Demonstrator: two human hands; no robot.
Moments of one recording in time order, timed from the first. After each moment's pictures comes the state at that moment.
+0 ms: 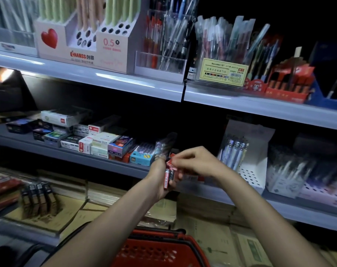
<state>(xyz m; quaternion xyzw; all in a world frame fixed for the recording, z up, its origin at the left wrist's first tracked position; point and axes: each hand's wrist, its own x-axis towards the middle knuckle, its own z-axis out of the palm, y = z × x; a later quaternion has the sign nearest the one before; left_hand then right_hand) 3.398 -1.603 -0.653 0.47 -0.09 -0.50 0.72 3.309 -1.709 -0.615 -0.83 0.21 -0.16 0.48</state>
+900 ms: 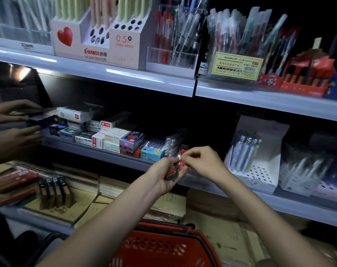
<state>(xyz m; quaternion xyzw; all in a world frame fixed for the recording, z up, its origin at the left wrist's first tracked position) 3.414 -1.590 -0.663 0.43 -0.01 -0.52 0.74 3.320 -1.699 -0.639 -0.87 0.26 -0.26 0.32</state>
